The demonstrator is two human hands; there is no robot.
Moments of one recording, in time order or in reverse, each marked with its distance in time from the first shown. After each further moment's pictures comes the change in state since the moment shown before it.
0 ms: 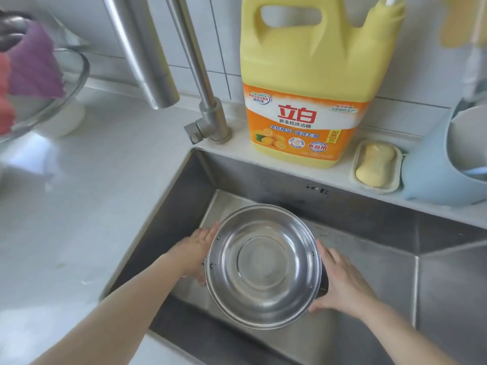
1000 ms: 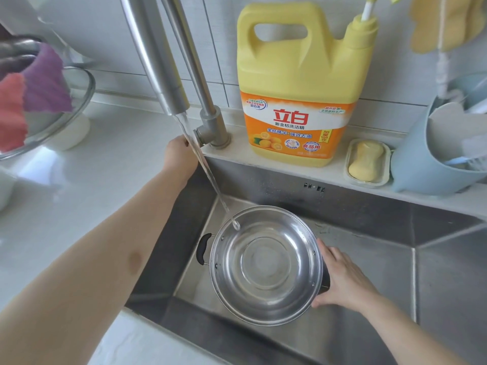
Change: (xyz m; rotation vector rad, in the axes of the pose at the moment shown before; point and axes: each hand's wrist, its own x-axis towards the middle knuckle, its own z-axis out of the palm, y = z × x) left_hand 0.007 -0.023 -0.185 -1.132 0.931 -0.268; right_hand -0.006 -0.002 0.005 -0.022 0.011 0.013
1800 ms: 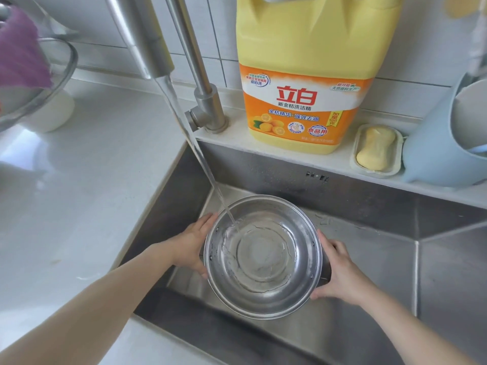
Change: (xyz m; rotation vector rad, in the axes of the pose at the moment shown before) left_hand -0.096 -0.167 0.019 0.759 -0.995 0.214; right_hand 0.005 0.010 0.011 0.337 -0.059 -0.014
